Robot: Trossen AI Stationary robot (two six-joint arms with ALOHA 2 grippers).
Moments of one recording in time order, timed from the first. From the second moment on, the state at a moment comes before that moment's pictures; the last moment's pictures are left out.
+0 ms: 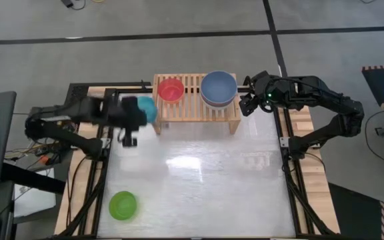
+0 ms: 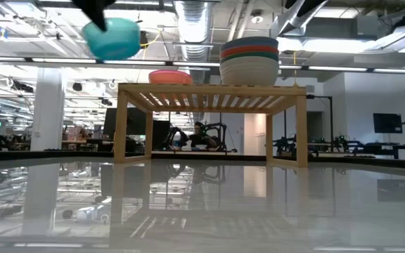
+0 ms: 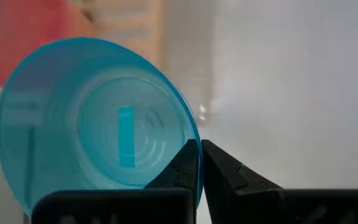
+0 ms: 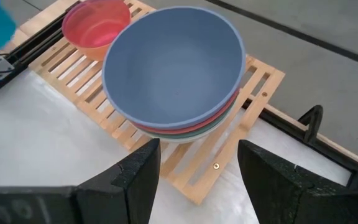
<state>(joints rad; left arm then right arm) -0.01 1.18 1.39 -1.26 -0.32 0.06 -0.13 1.29 1.73 -1.29 0.50 0.63</state>
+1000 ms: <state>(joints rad) 0.52 1.74 2.00 -1.37 0.04 0.79 0.06 1.29 1.73 -1.31 0.50 0.77</state>
